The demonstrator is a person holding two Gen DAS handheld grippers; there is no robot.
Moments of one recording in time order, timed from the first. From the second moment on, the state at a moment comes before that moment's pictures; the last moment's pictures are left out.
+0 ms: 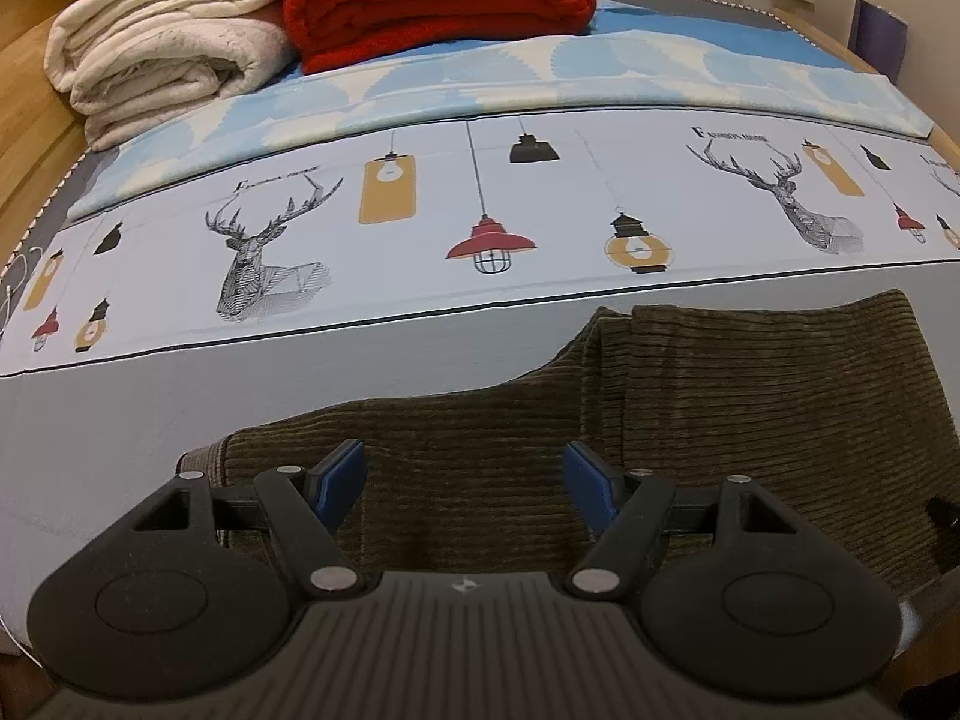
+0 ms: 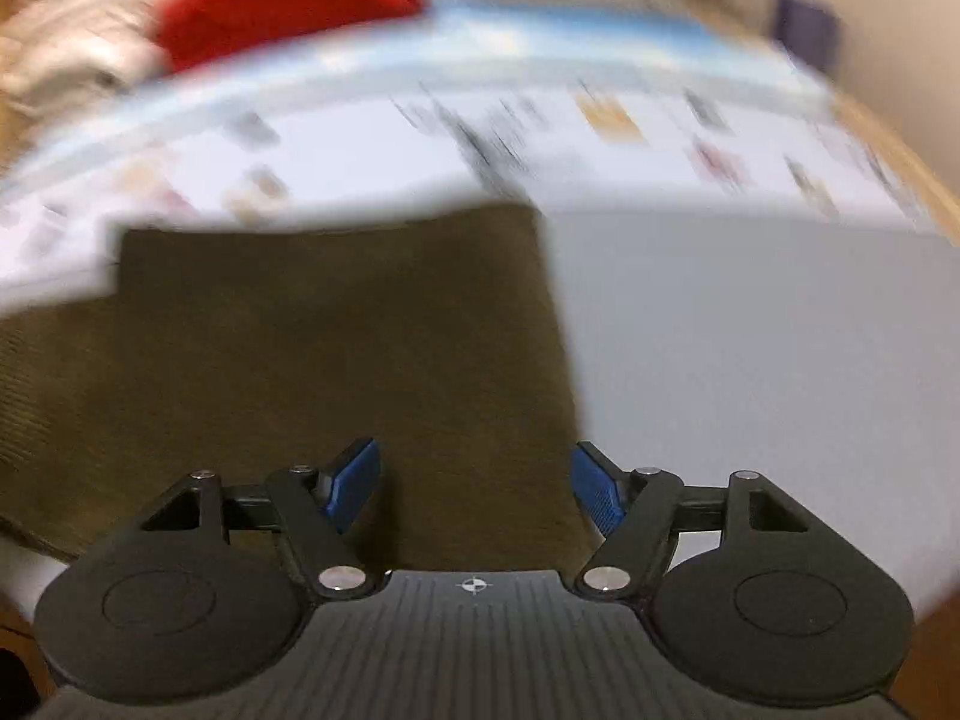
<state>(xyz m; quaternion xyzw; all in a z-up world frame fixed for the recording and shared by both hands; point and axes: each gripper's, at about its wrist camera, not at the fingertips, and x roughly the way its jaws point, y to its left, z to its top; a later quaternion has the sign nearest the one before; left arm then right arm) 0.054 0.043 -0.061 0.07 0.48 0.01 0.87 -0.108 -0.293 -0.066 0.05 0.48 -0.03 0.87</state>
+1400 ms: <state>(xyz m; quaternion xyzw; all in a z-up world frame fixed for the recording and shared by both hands) 0.020 0.101 -0.054 0.05 0.46 0.00 0.88 -0.123 -0.199 0.018 -0.01 0.34 0.16 0.93</state>
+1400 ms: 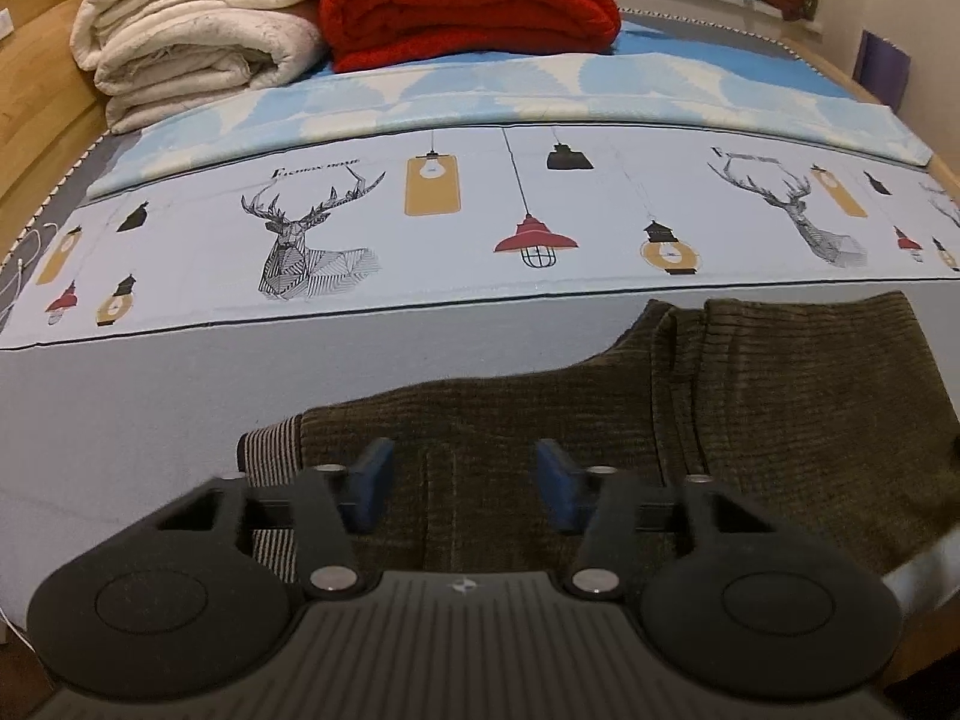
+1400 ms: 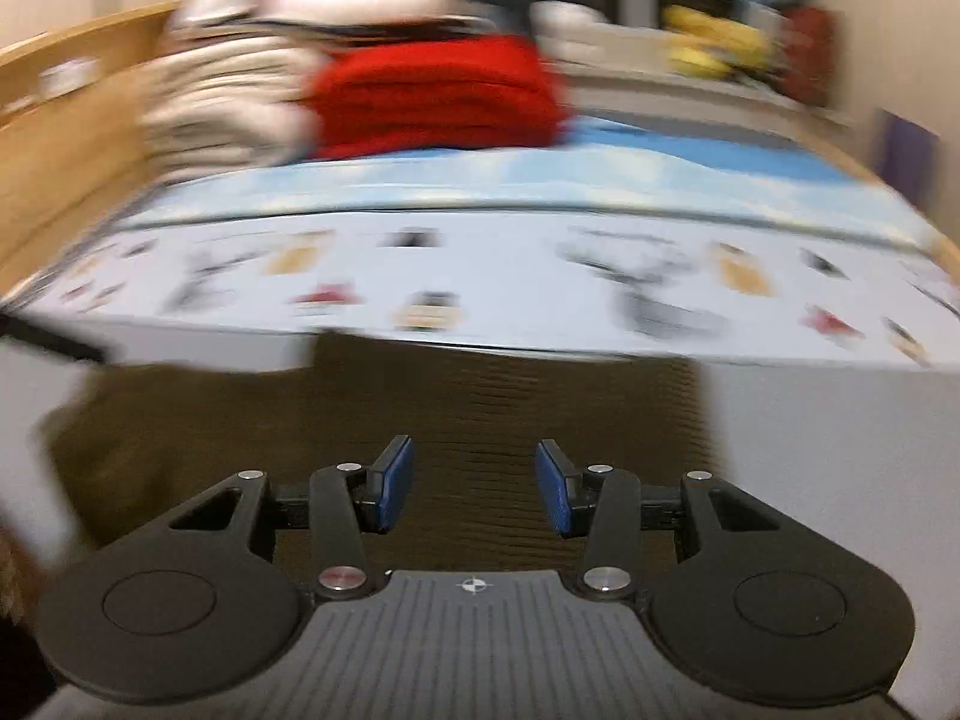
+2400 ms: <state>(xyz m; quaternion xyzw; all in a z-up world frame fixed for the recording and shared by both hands) -0.076 0.263 -0.116 -0.28 0.47 0.11 0.83 -0.084 -0.113 -0.072 -0.04 0.47 0.21 0.86</state>
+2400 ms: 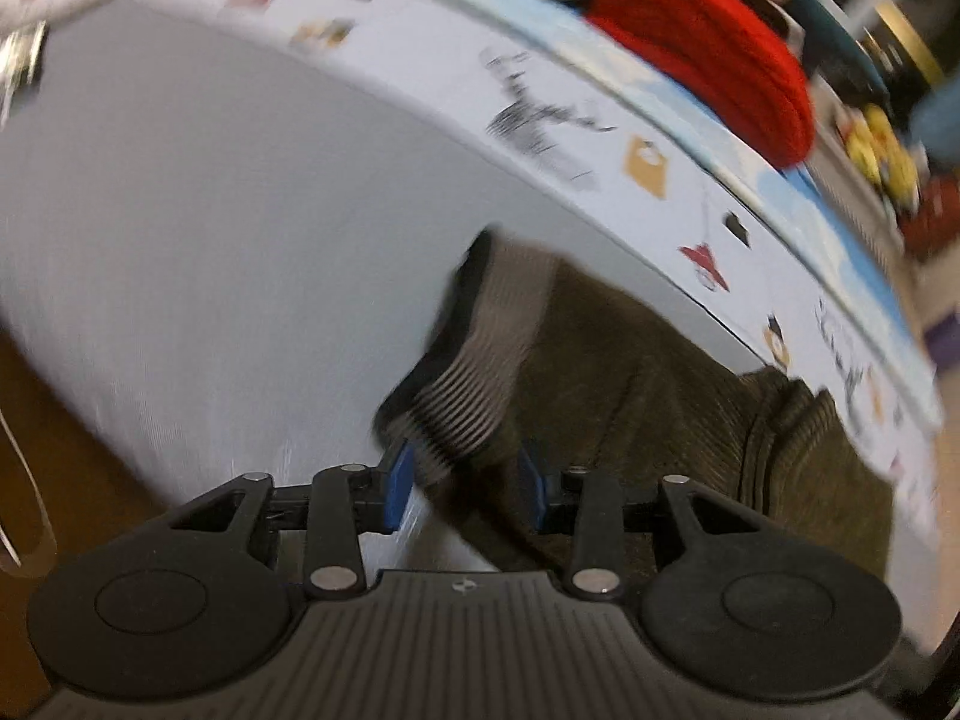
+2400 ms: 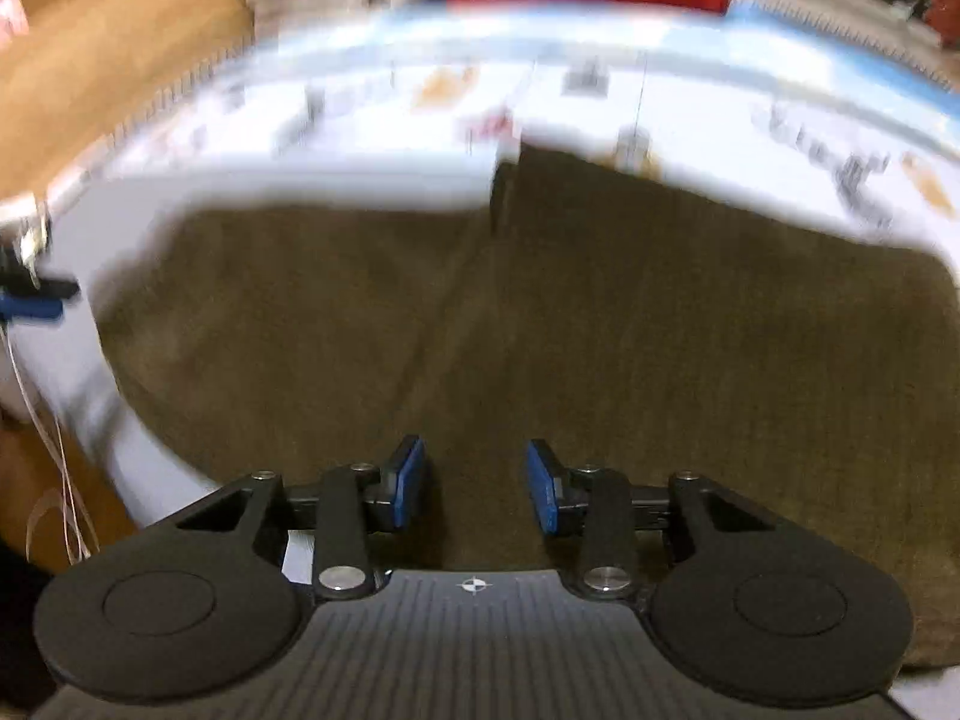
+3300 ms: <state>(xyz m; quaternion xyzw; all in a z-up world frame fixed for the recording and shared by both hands) -0.065 0.257 -0.164 -0.37 0.45 0.13 0.81 -0.091 -0.118 -0.076 -0.03 0.46 0.23 0.86</state>
